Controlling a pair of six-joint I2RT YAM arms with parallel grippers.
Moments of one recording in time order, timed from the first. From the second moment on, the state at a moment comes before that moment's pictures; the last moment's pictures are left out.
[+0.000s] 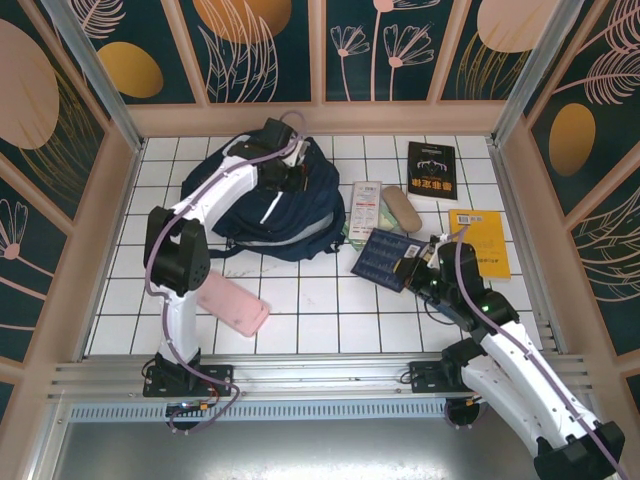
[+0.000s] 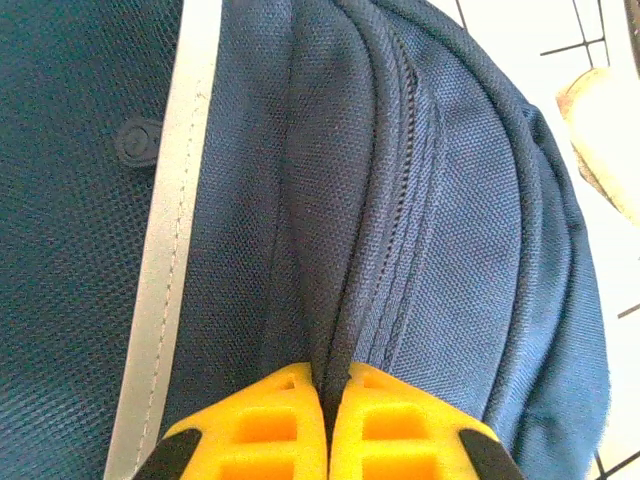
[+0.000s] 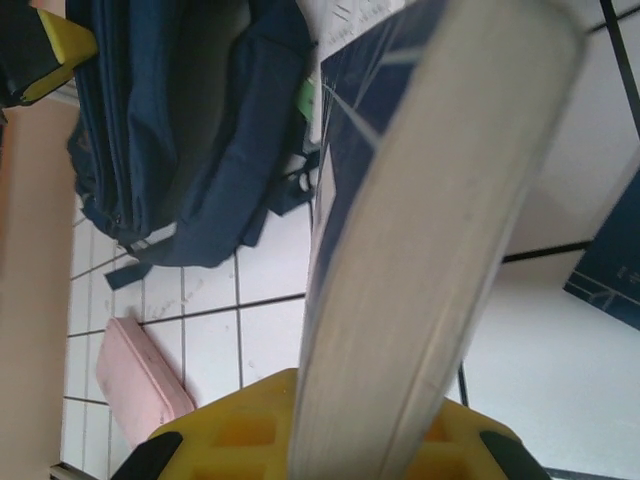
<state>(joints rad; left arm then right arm) -0.45 2.05 1.87 -0.82 0.19 -0.26 0.43 0.60 0.52 -0.54 -0.22 0.83</state>
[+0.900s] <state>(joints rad) -0.36 1.87 2.02 -0.98 0.31 -0.27 0.55 1.20 0.95 -0.12 -0.32 0.93</state>
